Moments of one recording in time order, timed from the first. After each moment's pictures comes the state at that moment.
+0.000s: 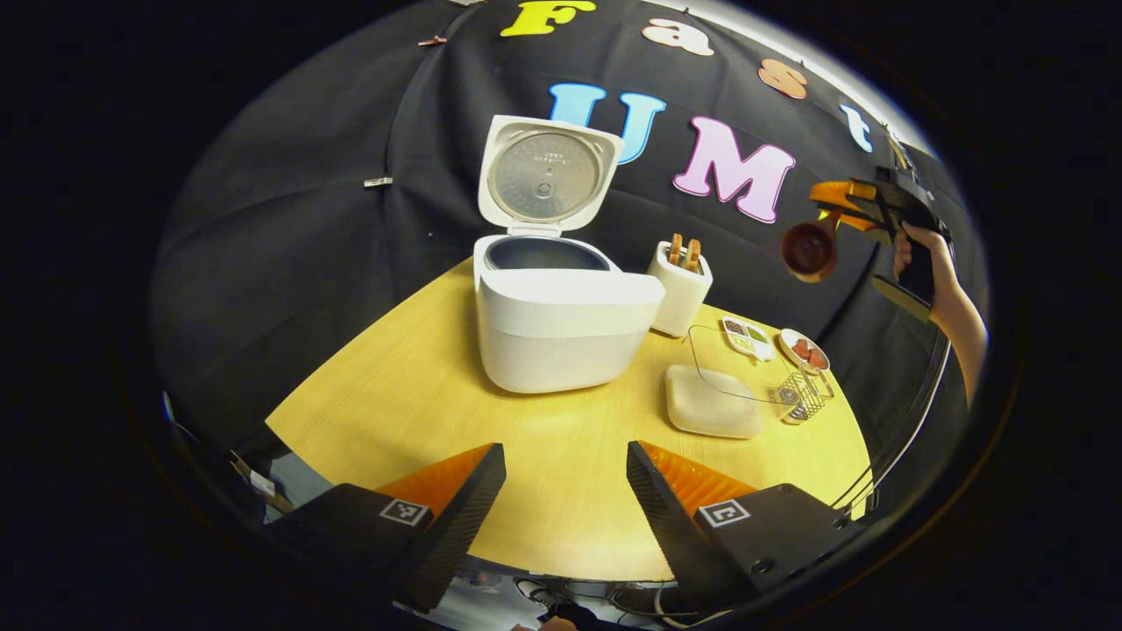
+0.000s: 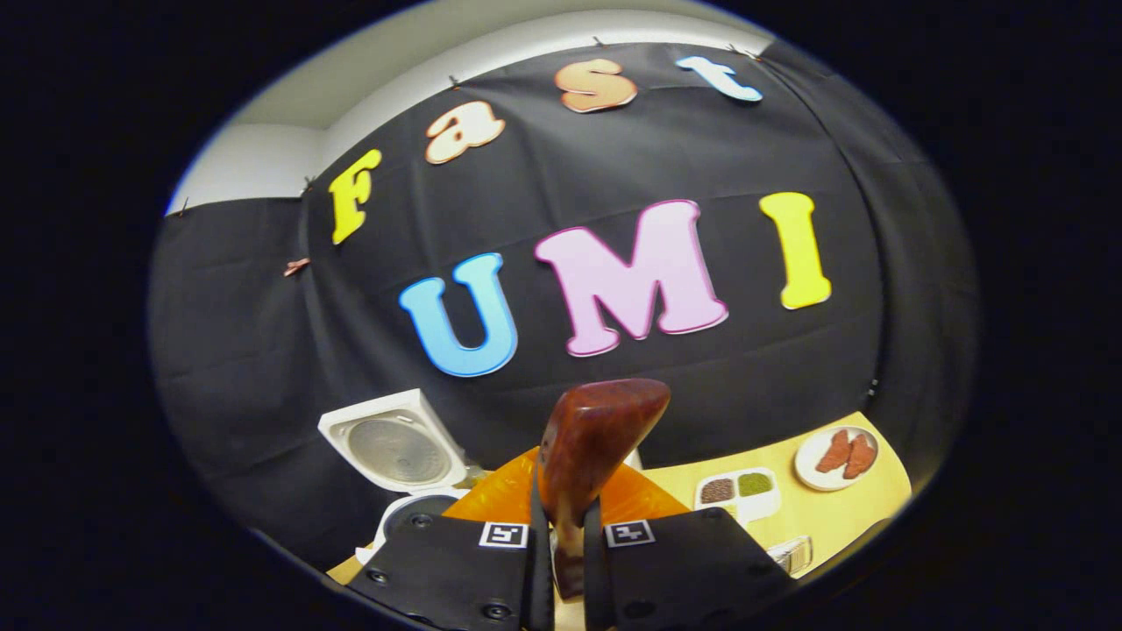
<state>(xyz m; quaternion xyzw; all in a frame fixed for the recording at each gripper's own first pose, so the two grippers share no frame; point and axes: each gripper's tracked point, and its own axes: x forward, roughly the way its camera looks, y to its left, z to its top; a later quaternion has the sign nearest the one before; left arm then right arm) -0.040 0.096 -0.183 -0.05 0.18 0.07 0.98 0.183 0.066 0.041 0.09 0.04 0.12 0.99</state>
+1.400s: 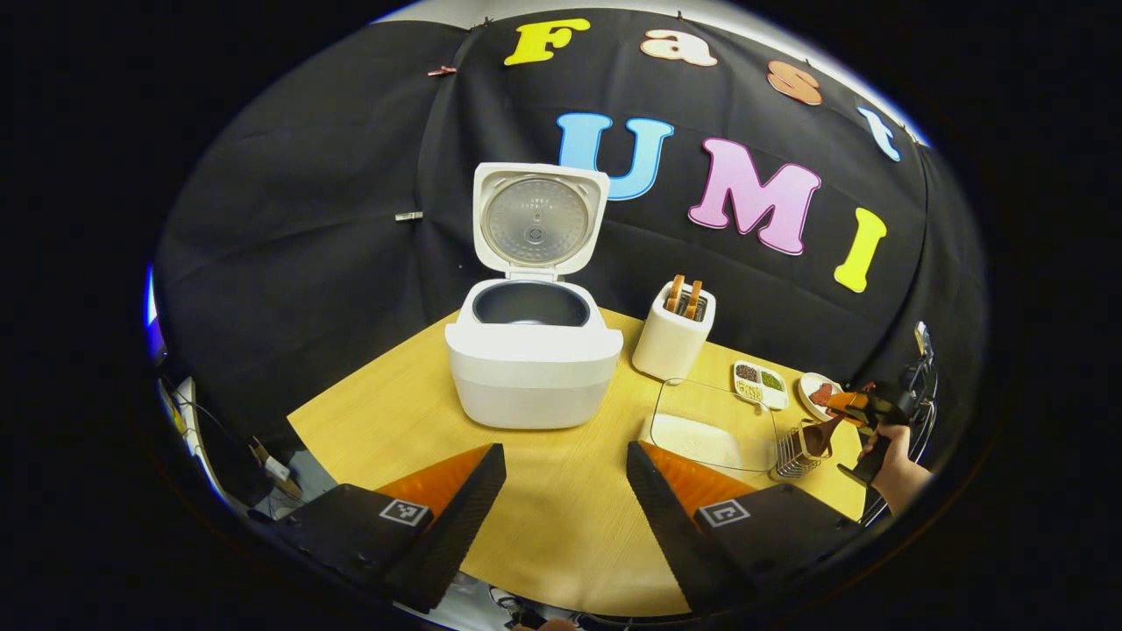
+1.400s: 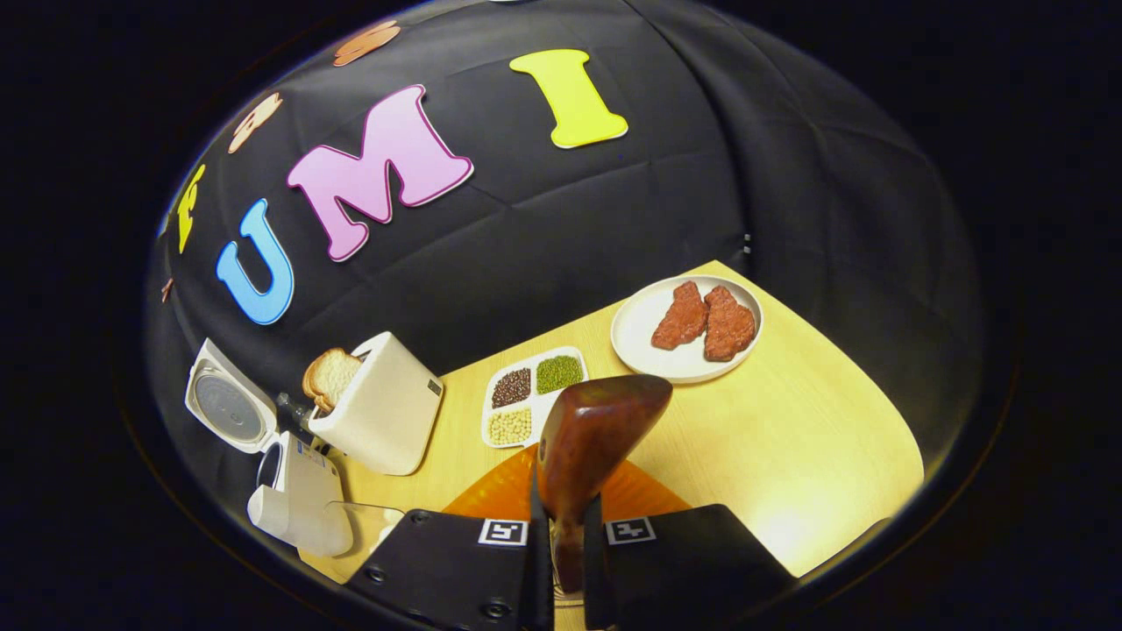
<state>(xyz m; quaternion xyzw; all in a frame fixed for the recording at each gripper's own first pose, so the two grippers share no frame) -0.012 0.017 -0.119 -0.06 0.13 0.18 0.97 0.239 -0.160 -0.204 0.16 0.23 -0.03 0.96</state>
